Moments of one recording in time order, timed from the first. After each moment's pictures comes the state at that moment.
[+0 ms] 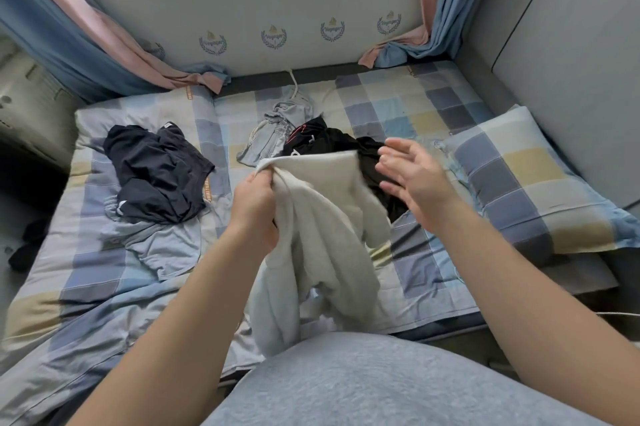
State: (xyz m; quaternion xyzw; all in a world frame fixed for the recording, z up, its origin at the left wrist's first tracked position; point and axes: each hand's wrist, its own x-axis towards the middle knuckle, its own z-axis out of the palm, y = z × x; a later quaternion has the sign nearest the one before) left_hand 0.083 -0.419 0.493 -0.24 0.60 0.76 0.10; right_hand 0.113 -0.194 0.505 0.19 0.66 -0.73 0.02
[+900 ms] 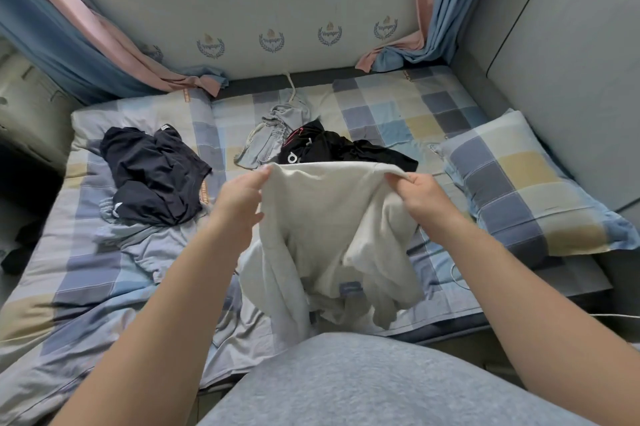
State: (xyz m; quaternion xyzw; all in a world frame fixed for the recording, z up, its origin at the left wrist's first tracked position) left_hand 0.077 -0.442 0.499 -0.22 0.67 0.69 0.16; right_hand 0.120 -0.175 0.474 0.19 0.78 -0.59 0.04
